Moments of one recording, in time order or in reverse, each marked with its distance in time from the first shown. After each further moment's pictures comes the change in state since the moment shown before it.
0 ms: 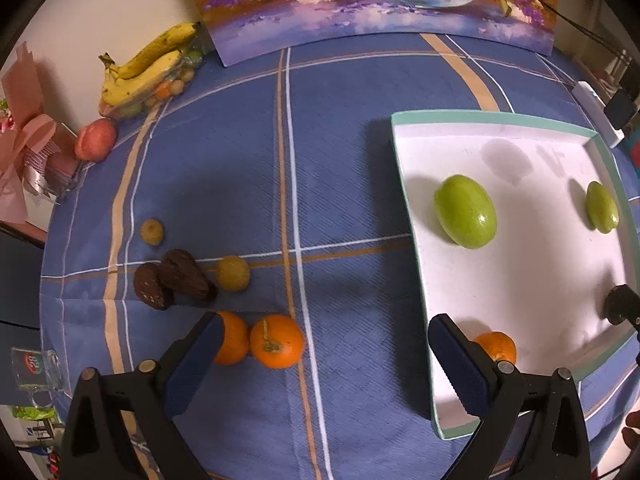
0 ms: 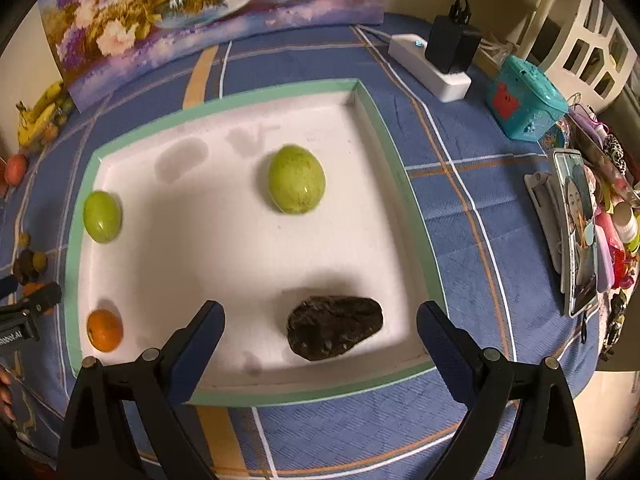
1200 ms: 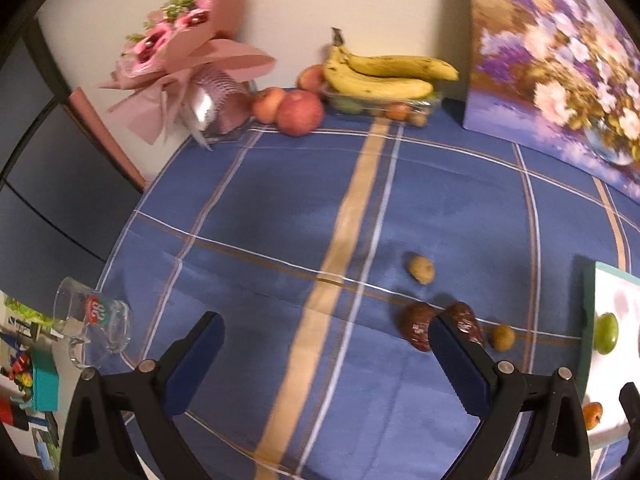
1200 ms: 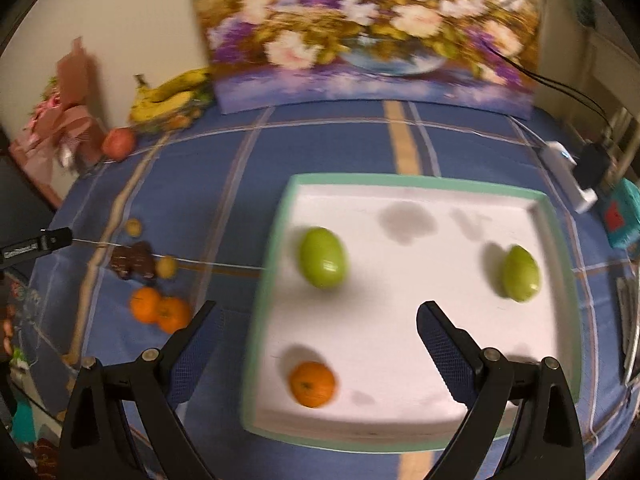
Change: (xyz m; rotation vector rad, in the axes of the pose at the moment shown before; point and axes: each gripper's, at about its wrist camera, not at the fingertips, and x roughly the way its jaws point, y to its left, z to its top) left arm -0.037 0.221 -0.026 -0.398 -0.138 0.189; right arm -0.035 0.164 0.007 -0.245 -0.170 0.263
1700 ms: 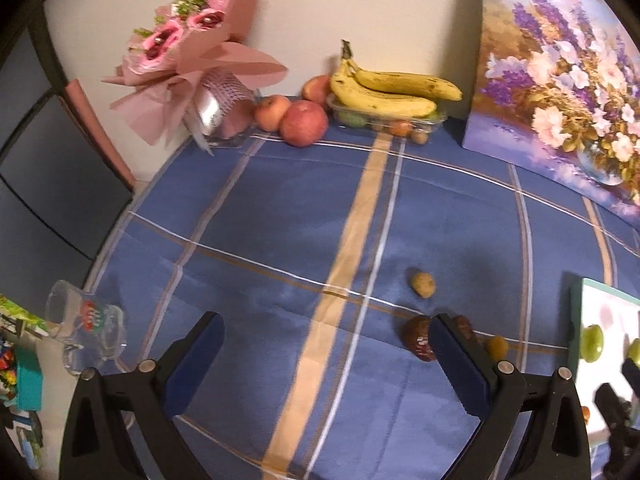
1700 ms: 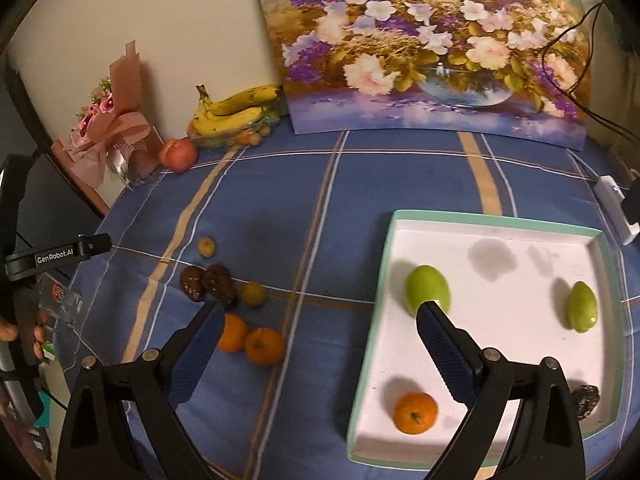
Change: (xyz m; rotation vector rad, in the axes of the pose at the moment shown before) left arm -0.003 0.017 0.006 -0.024 -0.013 -0.093; right arm 0.000 0.051 0.015 -0.029 -0.051 0.142
